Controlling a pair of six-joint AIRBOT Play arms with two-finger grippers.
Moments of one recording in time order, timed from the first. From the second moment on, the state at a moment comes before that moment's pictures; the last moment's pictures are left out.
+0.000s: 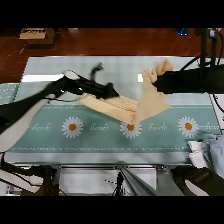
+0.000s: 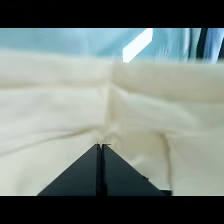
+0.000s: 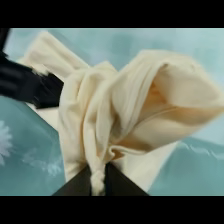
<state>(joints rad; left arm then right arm) -0.31 -1.69 1.26 0.35 -1.05 -1.11 0.41 -0.94 1.28 -1.39 1.19 1.82</state>
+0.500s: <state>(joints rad) 0.38 -1.30 1.26 0.37 -1.35 -1.08 0.66 -1.36 1.28 -1.37 0.63 1.94</state>
